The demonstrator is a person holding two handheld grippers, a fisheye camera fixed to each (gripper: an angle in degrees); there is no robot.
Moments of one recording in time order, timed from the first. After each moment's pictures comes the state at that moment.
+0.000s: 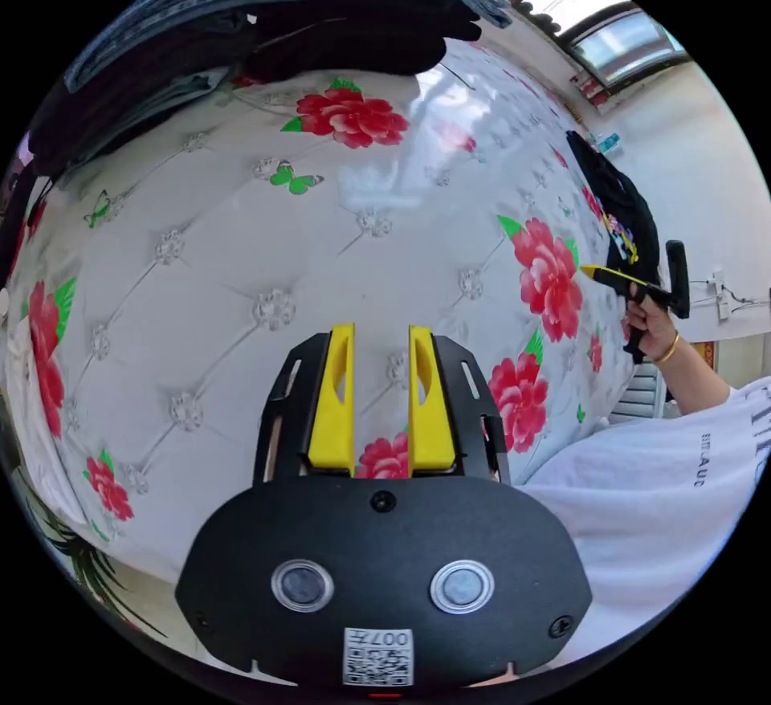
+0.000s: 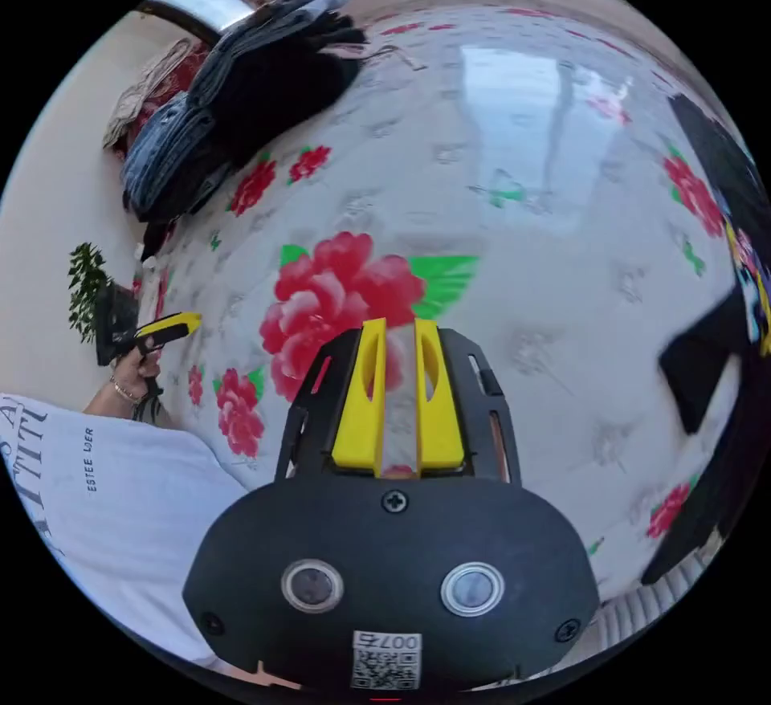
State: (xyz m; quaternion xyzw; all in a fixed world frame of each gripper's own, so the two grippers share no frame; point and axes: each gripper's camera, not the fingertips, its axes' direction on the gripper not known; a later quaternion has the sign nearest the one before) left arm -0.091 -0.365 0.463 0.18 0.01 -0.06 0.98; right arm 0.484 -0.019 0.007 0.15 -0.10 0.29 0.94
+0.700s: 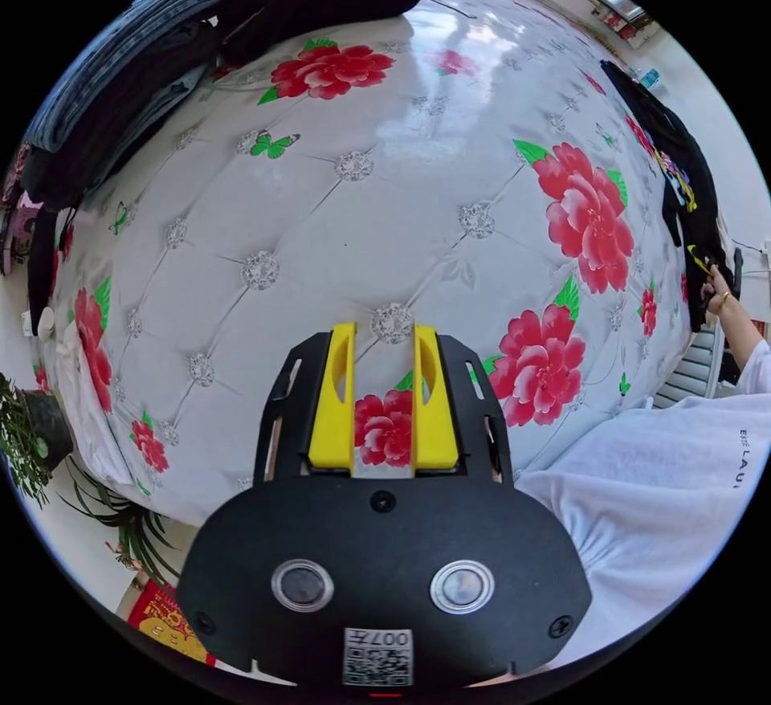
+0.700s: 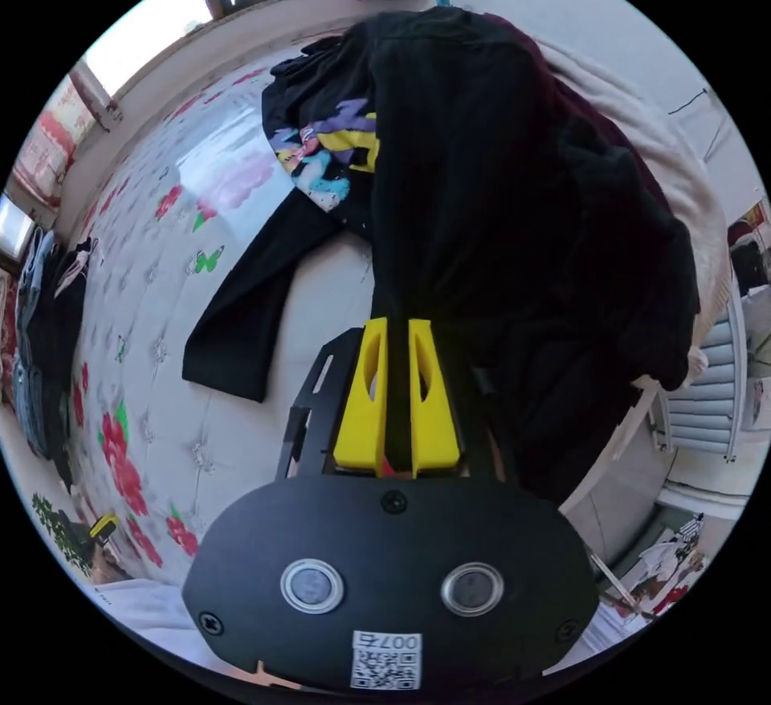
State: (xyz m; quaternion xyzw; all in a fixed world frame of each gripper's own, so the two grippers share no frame) left arm -0.082 -0.393 0.471 0.09 -0.08 -0.06 0.99; right arm 0.671 0.205 0.001 0.16 0.05 0.59 0.79
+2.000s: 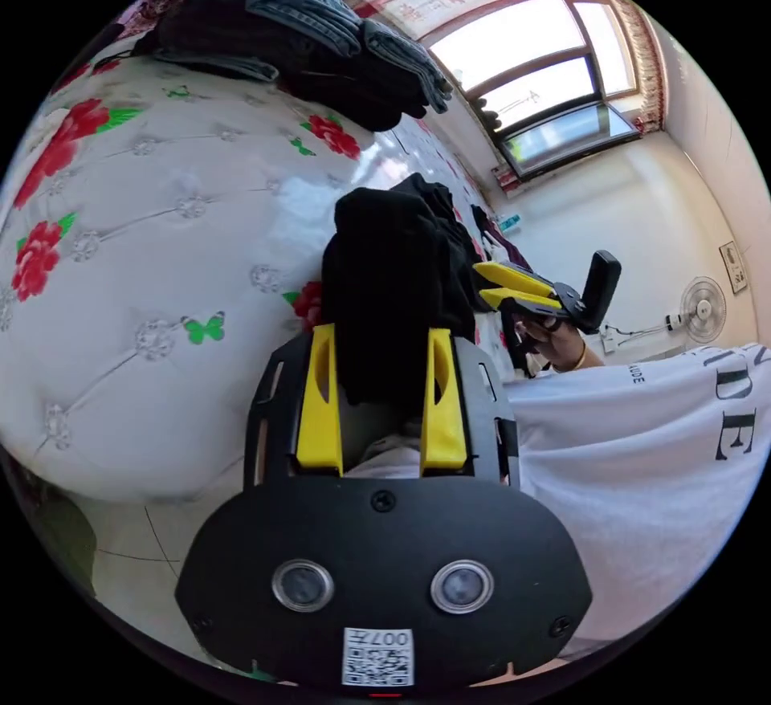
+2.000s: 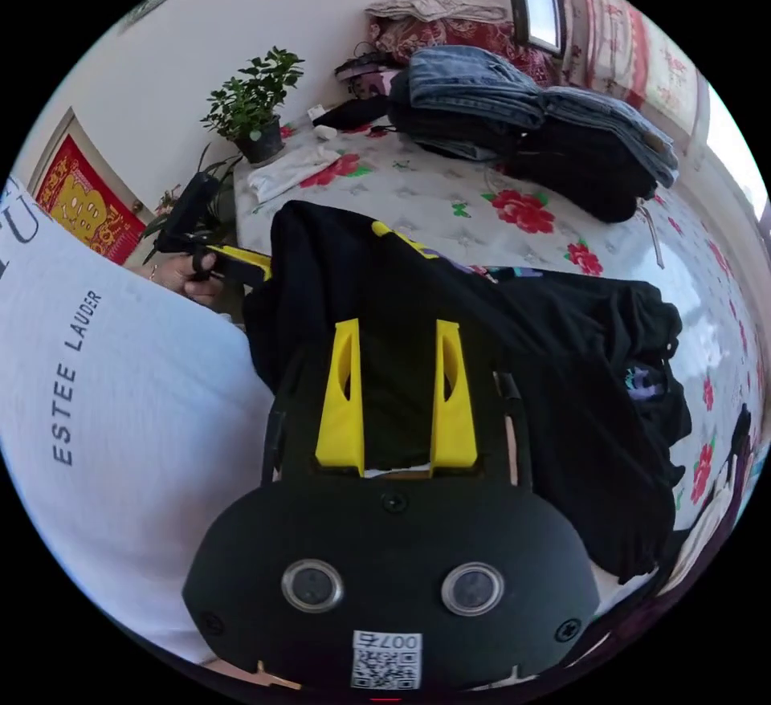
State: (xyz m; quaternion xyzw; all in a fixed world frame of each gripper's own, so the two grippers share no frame) left arm -0.195 -0.090 0.260 0.33 0.26 -0.05 0.91; right arm 0.009 -0.086 -0.069 0.21 -0.06 -0.14 0.97
